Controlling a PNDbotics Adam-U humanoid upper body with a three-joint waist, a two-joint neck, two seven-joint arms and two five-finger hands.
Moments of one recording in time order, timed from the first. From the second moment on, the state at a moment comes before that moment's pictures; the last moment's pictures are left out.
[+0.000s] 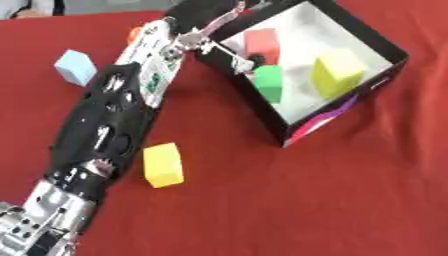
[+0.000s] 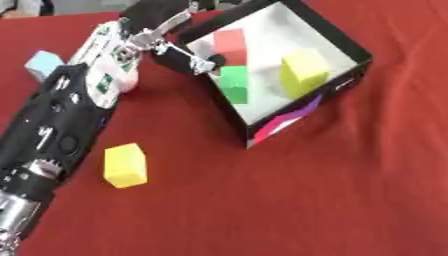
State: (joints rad) left arm -1.26 0.10 -0.16 -0.97 -0.99 -0.52 -0.03; right arm -0.22 -0.61 -0.38 -1.98 -0.20 -0.17 -0.12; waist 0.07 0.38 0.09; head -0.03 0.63
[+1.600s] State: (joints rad) left arm -1.11 0.77 -0.05 -0.97 -0.59 -0.50 -0.61; right arm -0.13 -0.61 -0.37 -1.98 -0.10 -0.15 -0.03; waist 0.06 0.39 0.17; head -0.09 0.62
